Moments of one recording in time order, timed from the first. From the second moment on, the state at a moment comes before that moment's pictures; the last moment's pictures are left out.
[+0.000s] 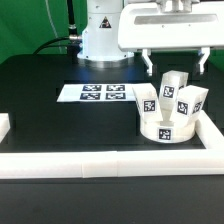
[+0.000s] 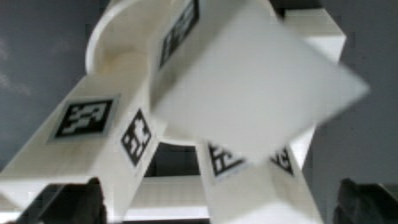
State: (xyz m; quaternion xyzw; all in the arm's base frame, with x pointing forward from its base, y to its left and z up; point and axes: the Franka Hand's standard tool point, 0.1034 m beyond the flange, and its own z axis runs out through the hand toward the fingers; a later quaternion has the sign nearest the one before) arm 0.529 0.101 0.109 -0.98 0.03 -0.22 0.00
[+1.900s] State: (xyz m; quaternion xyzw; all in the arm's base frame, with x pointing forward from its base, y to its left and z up) arm 0.516 0.087 0.096 -0.99 0.14 0.01 0.02
